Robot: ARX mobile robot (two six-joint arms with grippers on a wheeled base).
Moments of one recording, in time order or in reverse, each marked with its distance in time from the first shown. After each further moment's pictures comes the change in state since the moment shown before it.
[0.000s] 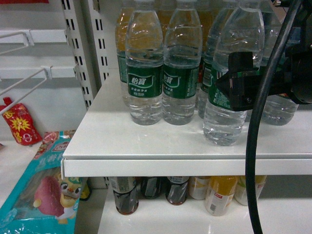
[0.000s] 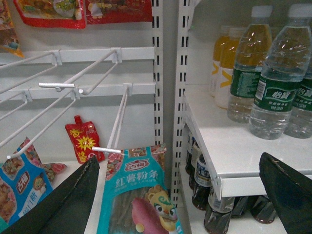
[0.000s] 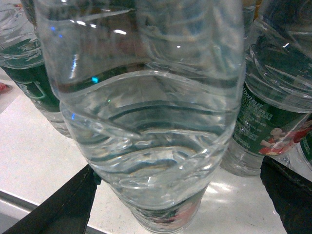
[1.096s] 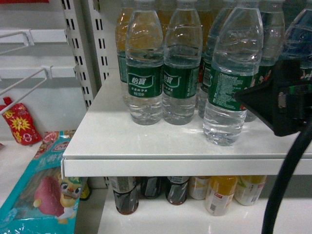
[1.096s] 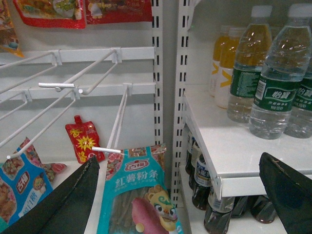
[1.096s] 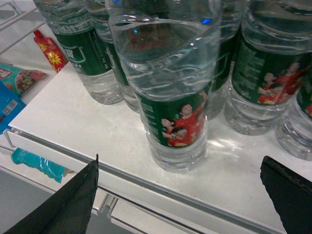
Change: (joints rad) left arm 0.000 0.000 0.000 0.000 0.000 0.000; right arm -0.069 -0.192 -0.160 -0.046 -0.173 -0.013
